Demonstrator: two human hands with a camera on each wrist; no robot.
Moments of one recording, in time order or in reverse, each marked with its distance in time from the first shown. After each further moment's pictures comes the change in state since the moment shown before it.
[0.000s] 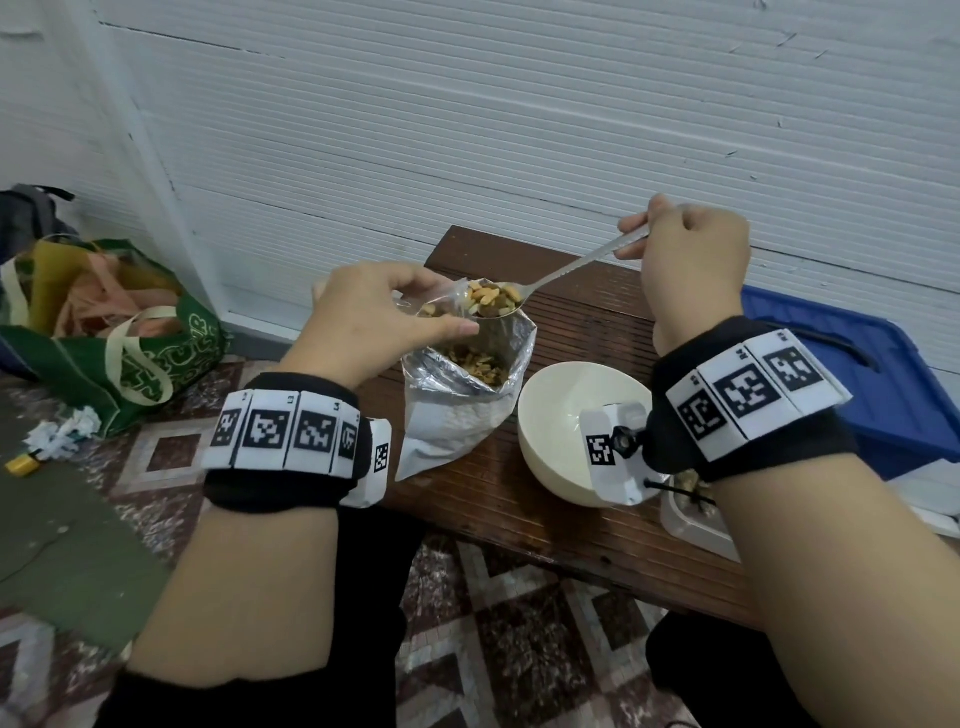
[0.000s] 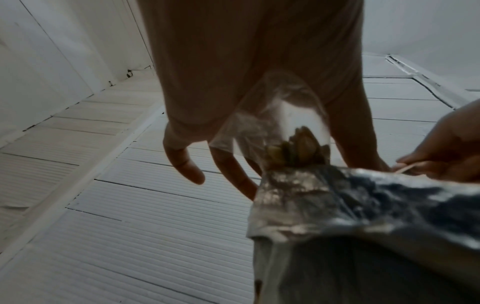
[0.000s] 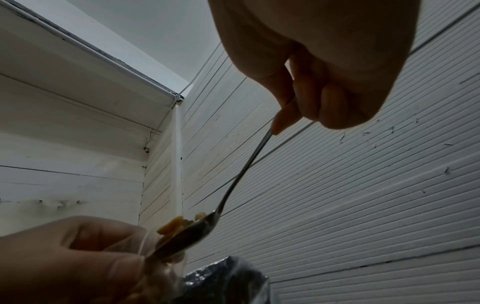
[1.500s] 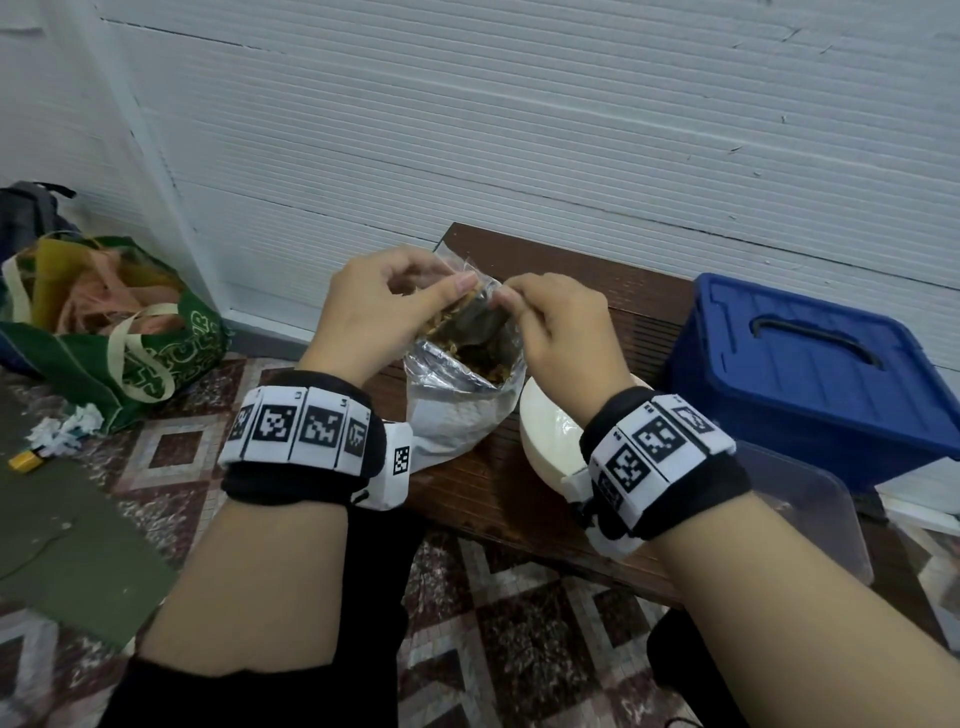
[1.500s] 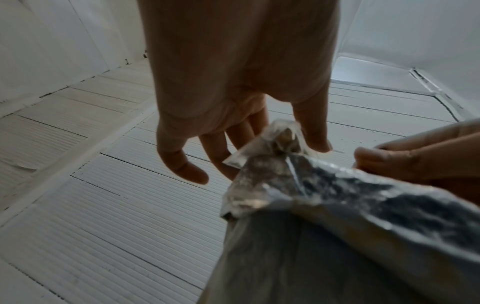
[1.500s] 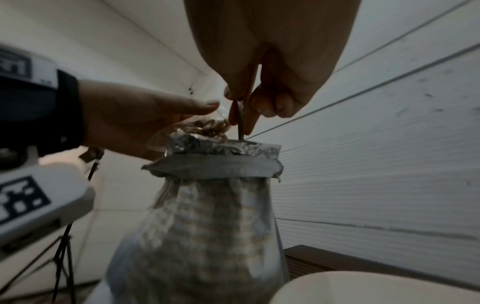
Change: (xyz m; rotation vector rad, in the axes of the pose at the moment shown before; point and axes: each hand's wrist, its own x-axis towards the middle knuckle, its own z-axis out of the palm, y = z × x) left_hand 0.005 -0.001 0.012 -0.297 0.128 -0.048; right_hand -0.045 0.041 0.042 -0.294 -0.373 -0.655
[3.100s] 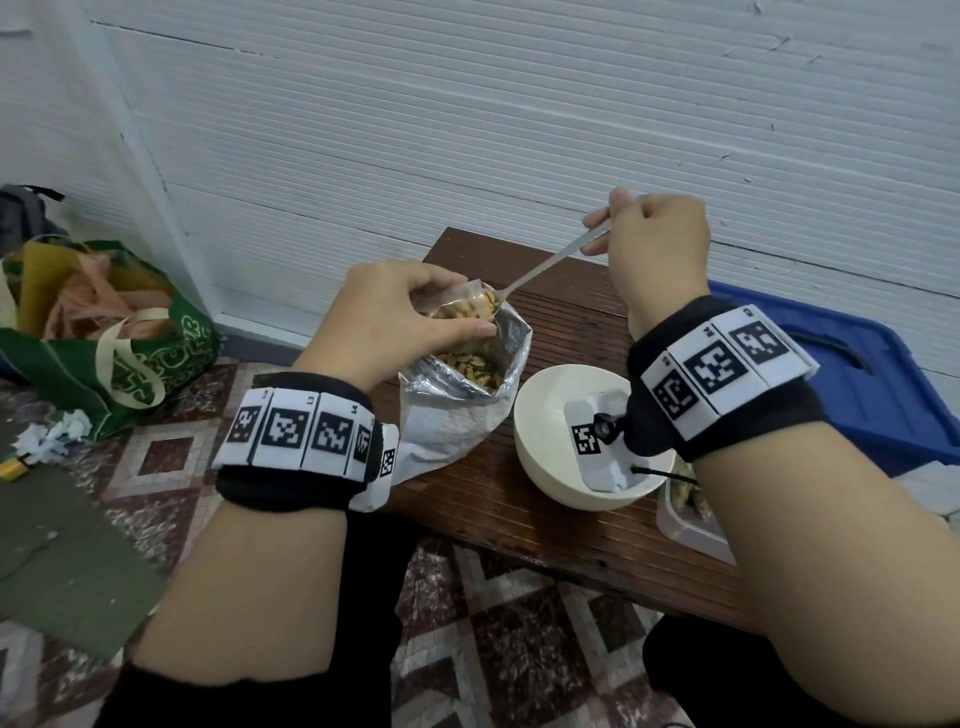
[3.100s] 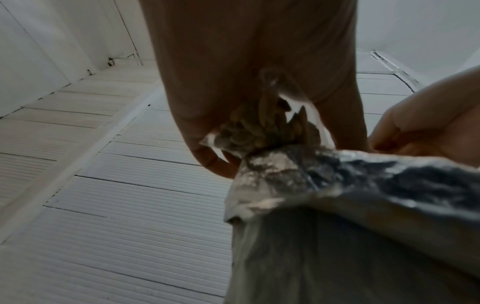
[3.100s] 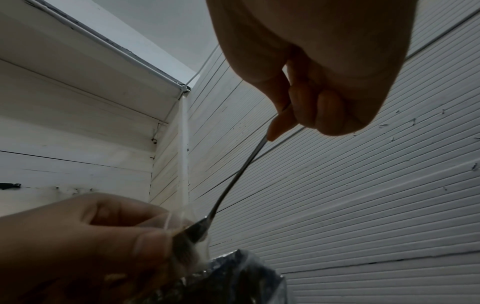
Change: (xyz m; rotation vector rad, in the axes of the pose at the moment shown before) left_hand 0.002 0.007 0.003 0.245 -0.136 0.095; right_hand 0.053 -0.002 -0.054 0.298 0.271 0.652
